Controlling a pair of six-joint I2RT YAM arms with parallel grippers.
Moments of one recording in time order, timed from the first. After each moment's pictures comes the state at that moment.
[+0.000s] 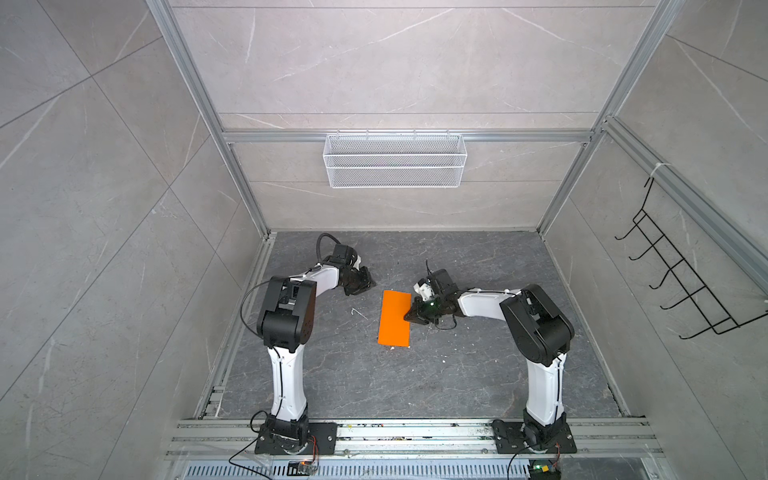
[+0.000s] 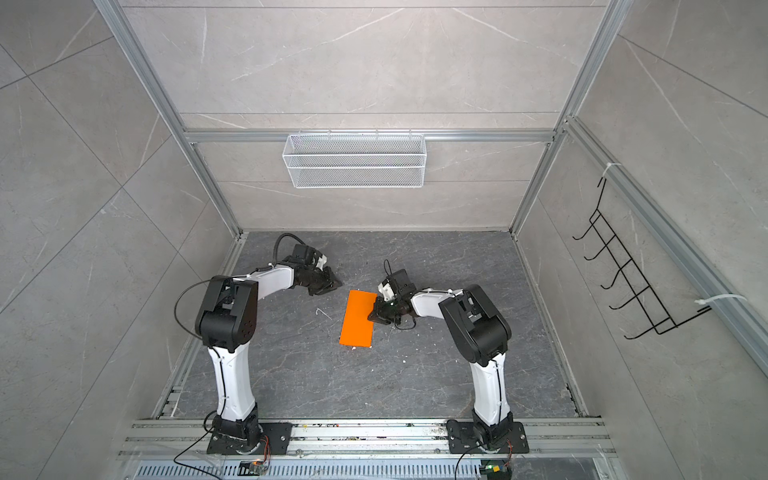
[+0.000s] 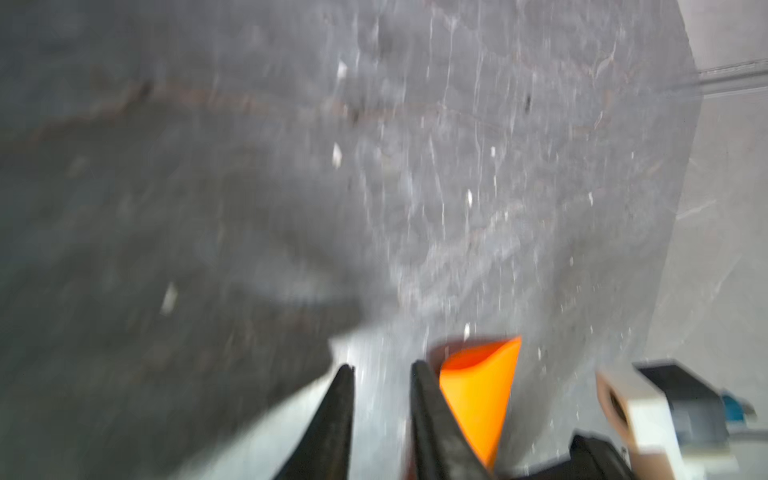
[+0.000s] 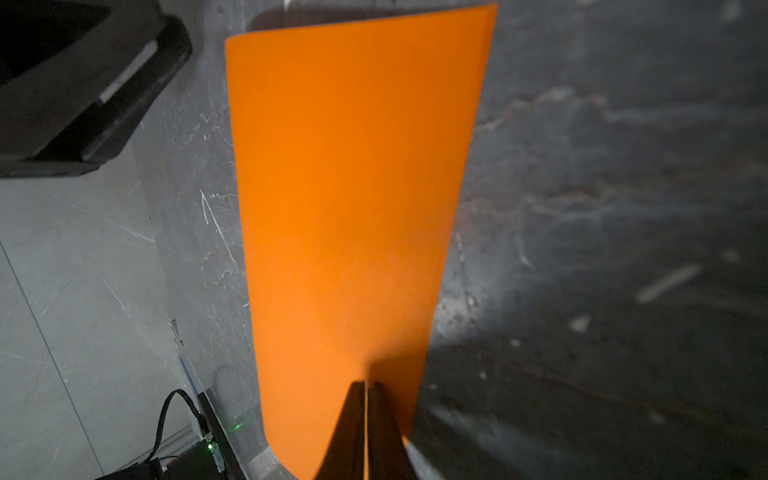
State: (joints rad) left arm -0.26 2.02 1.33 -0.33 0.47 -0.56; right arm 0.53 2.03 1.15 -0.13 -0.58 0.68
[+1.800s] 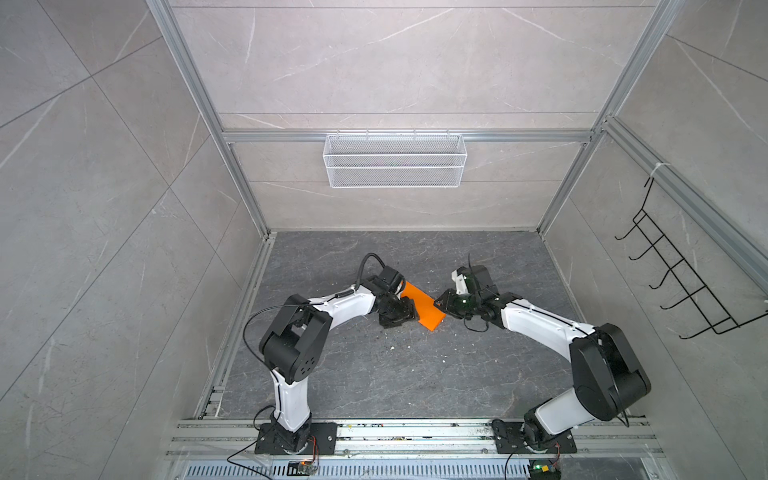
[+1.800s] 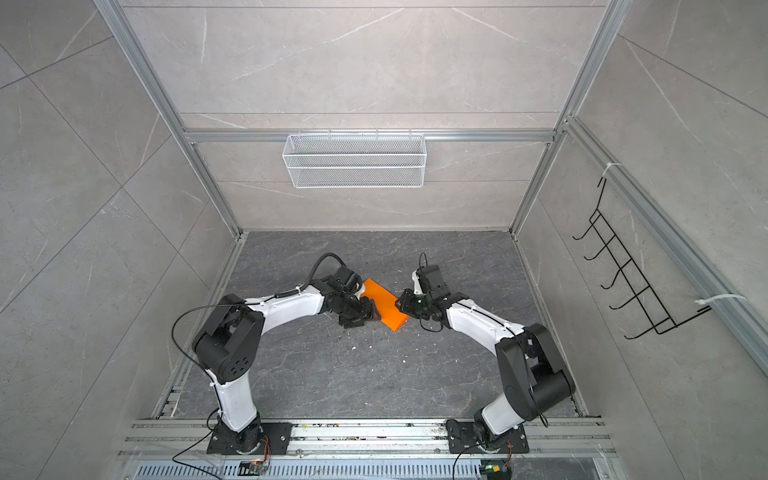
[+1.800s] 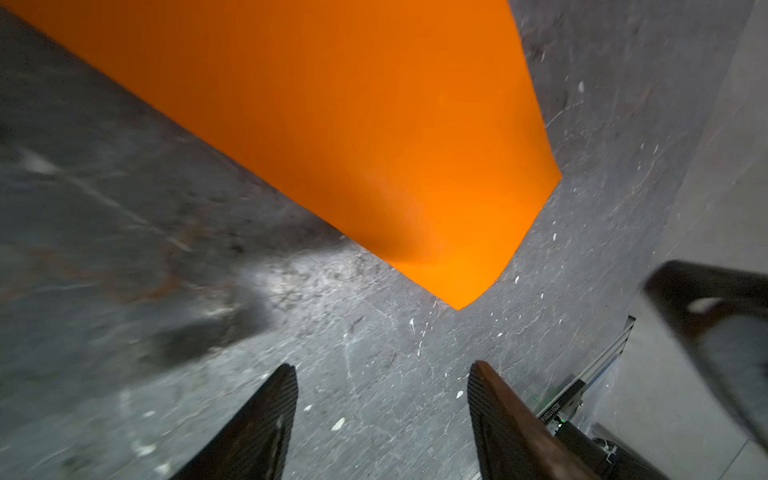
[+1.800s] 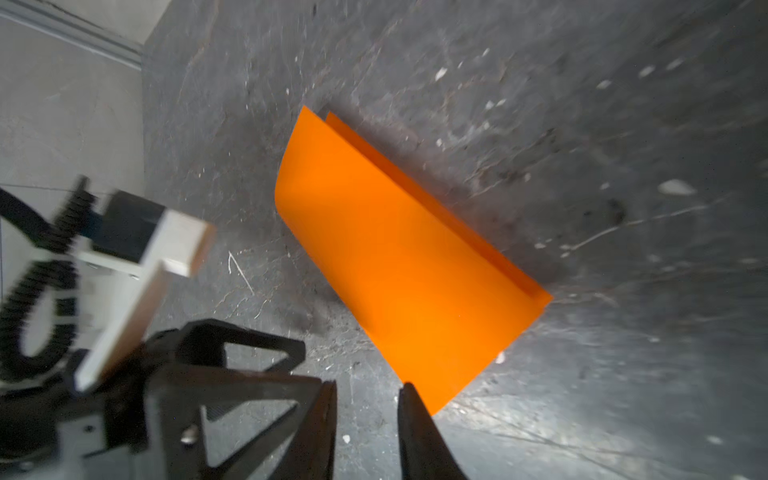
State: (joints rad) left arm -0.62 1.85 1.23 -0.48 0.40 -0.71; right arm 0.46 1.59 0.93 -0.19 -0.34 0.71
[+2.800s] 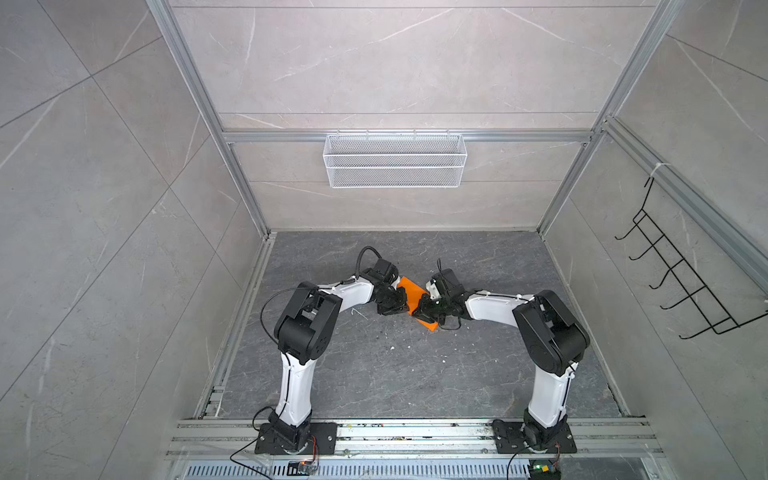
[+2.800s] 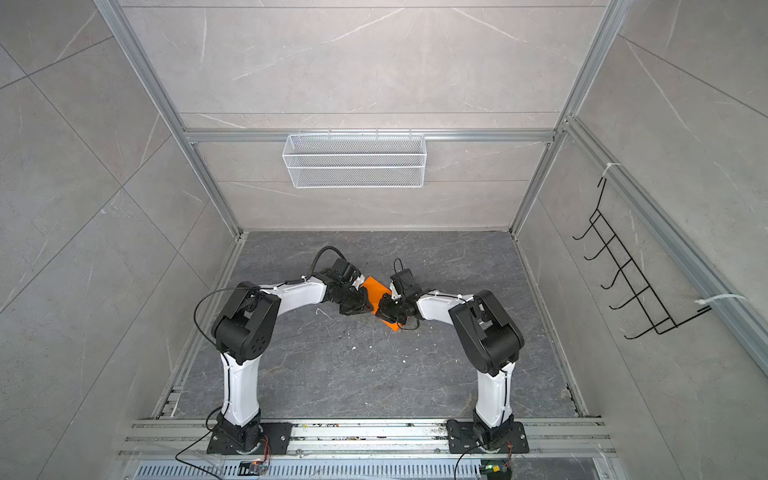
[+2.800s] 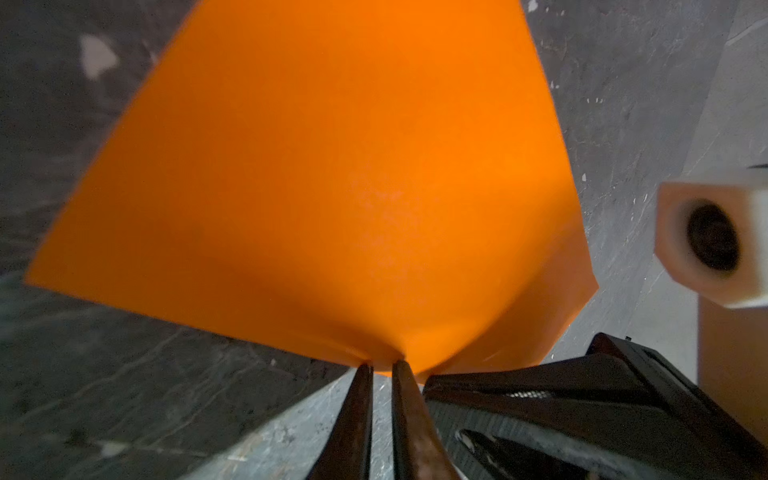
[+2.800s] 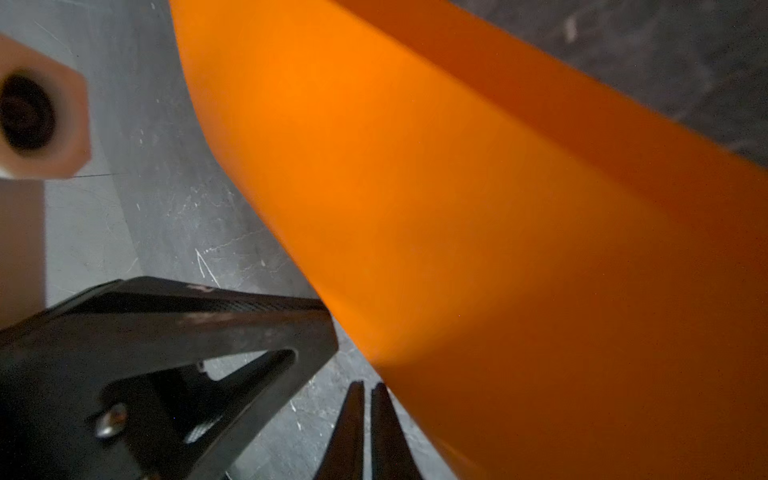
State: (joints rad) left arm -0.56 2.05 1.34 -0.39 0.47 -0.62; right arm 0.53 1.93 1.08 -0.12 -0.43 0.87
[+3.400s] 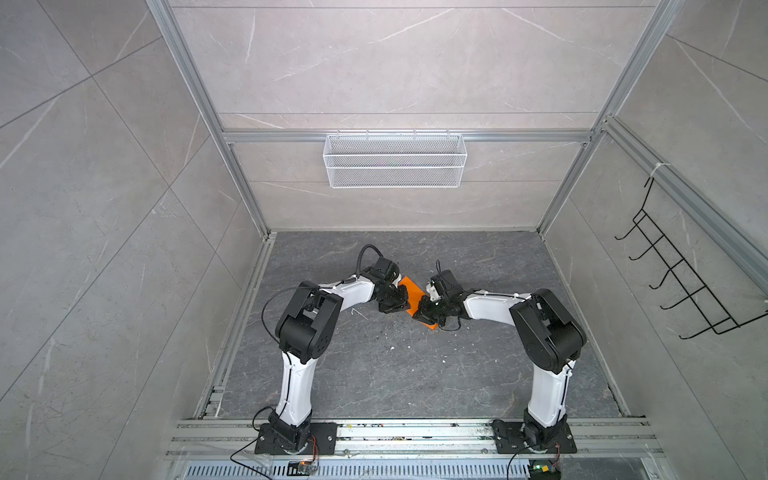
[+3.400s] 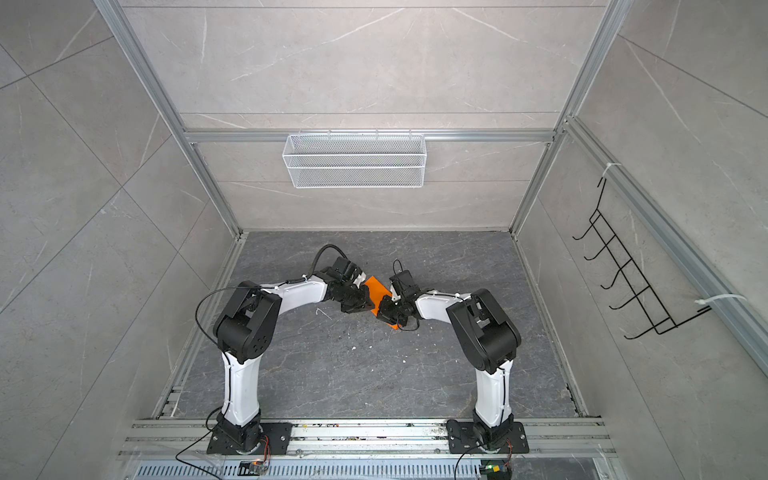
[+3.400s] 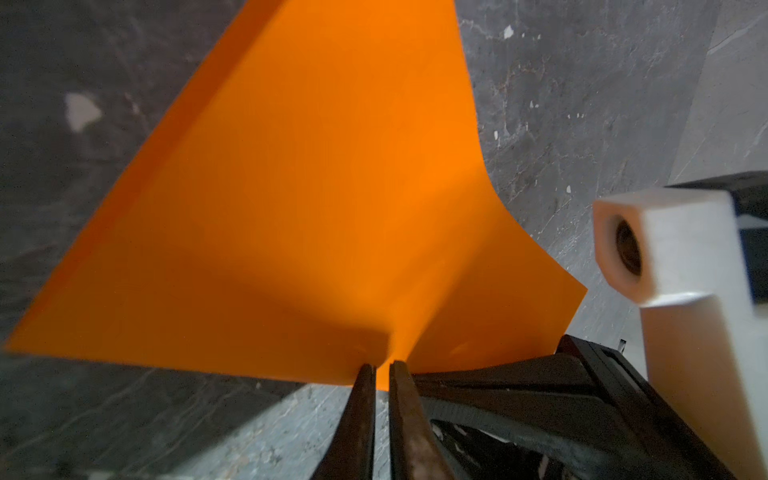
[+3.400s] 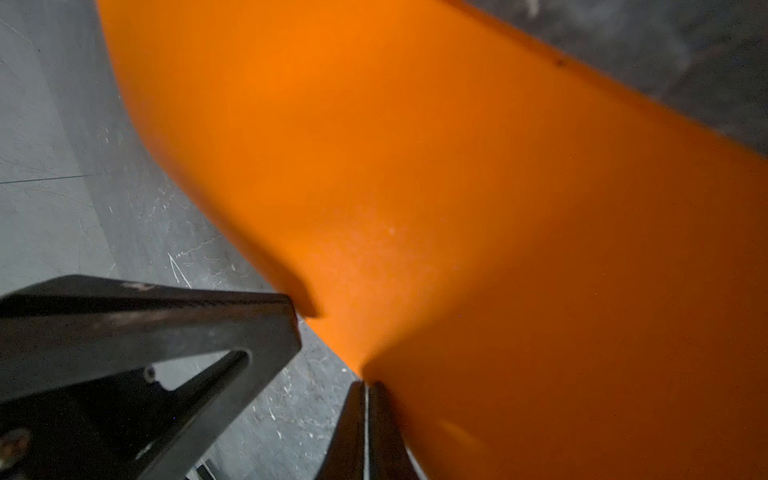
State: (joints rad) left arm -0.56 2.07 1.37 -0.38 0.48 -0.63; right arm 0.53 1.95 1.09 -0.15 -0.42 0.86
